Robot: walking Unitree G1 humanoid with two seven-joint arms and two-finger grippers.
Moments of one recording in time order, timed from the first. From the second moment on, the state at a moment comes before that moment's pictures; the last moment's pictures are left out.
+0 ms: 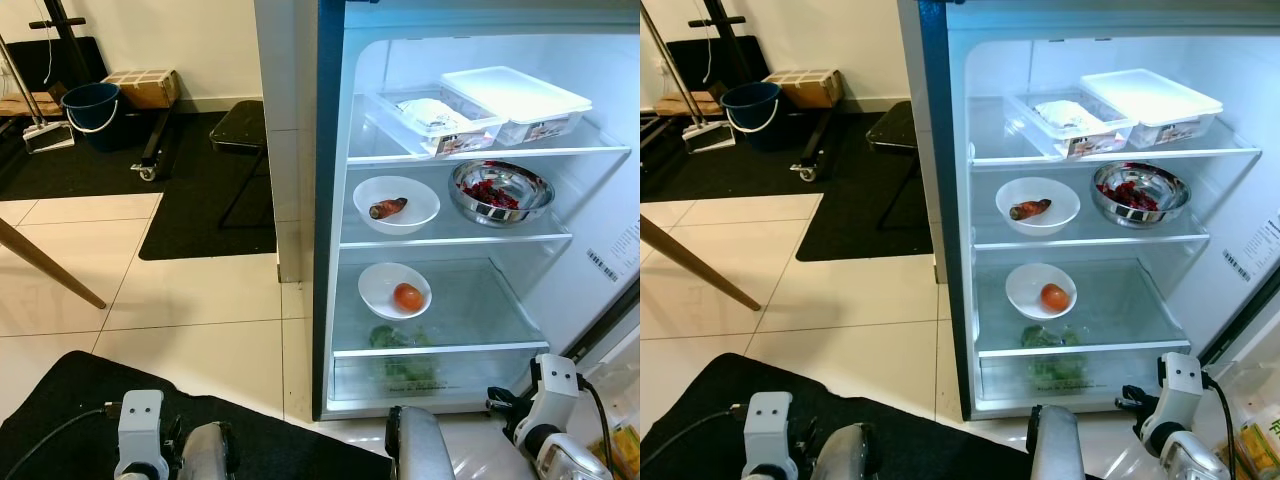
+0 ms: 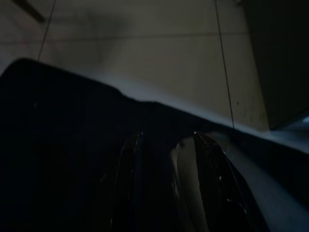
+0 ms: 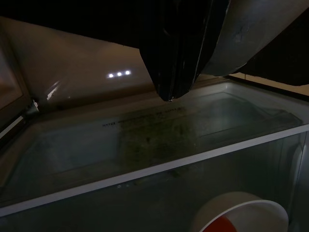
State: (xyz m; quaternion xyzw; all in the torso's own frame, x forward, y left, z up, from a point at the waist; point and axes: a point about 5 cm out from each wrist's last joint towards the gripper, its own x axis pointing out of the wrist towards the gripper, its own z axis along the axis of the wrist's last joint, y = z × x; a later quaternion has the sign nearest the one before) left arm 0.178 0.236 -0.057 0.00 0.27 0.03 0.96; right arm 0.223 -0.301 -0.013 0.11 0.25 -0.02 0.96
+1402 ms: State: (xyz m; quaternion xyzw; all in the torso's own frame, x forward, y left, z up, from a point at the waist) left arm 0.196 0.242 -0.049 -0.01 0.26 0.05 0.96; right arm 0.224 -0.268 -0.027 0.13 0.27 0.01 0.95
